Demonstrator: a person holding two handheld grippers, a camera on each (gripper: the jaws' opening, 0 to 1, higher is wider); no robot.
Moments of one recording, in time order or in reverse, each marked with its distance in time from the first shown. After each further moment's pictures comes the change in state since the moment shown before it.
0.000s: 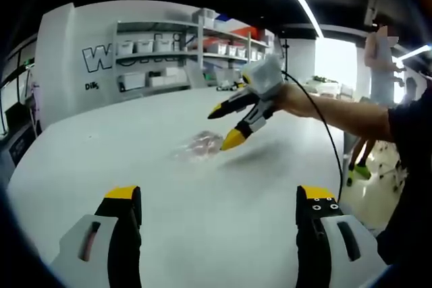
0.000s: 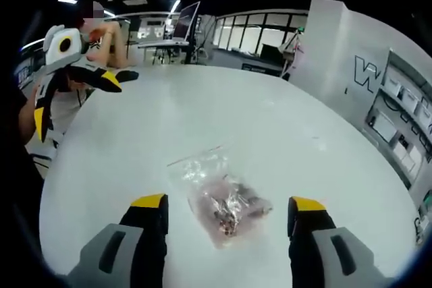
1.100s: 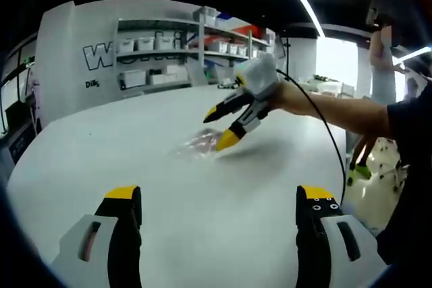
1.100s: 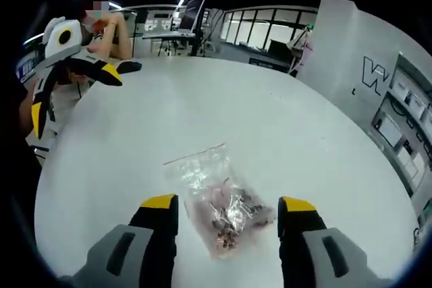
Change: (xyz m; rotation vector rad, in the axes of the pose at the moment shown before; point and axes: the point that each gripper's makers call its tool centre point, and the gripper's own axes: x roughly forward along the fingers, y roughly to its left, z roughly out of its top) left arm 0.004 0.004 -0.004 -0.005 0.011 0.002; right arm 0.016 0.012 -0.004 -0.037 0.040 0.036
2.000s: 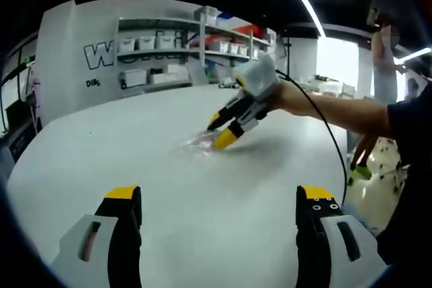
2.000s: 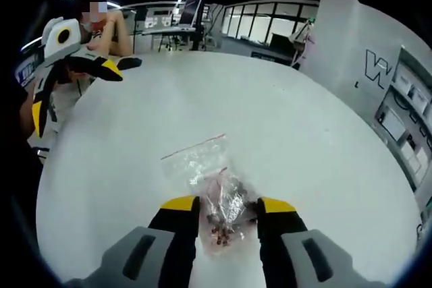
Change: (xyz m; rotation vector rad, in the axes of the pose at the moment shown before) left arm 0.000 0.002 -0.002 -0.004 0.002 0.003; right arm 0.003 0.006 -0.009 0.024 0.037 0.020
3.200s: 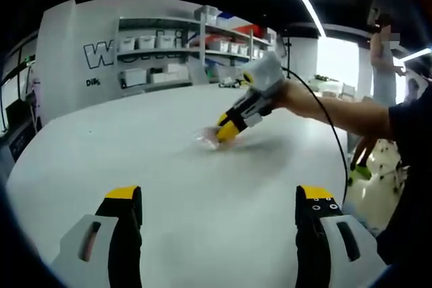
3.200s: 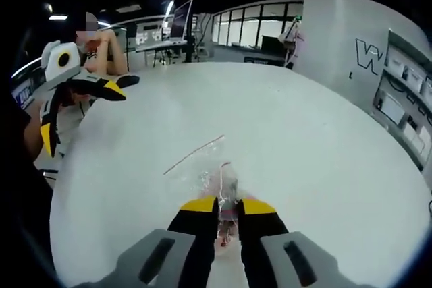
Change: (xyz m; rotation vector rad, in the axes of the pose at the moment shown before) left arm 0.003 0.001 -0.001 -0.003 0.003 0.001; right arm -0.014 0.014 0.002 0.116 -0.058 0.018
